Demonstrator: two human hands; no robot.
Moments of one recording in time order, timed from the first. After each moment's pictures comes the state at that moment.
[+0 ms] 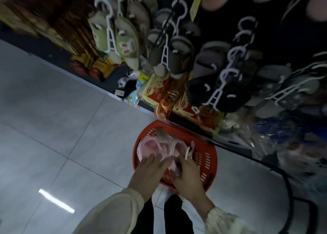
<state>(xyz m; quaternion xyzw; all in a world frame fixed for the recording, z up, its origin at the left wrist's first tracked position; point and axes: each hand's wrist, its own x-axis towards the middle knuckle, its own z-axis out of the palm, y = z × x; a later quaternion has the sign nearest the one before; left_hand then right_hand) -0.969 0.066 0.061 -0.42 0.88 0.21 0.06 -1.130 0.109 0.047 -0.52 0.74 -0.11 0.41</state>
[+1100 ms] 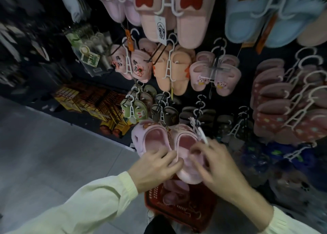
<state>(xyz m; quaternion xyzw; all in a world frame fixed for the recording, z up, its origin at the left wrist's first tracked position) -0.995 0.073 0.409 -0.15 0.97 -0.13 -0.17 -1.205 0.150 0.434 -0.71 0.62 -0.29 0.14</state>
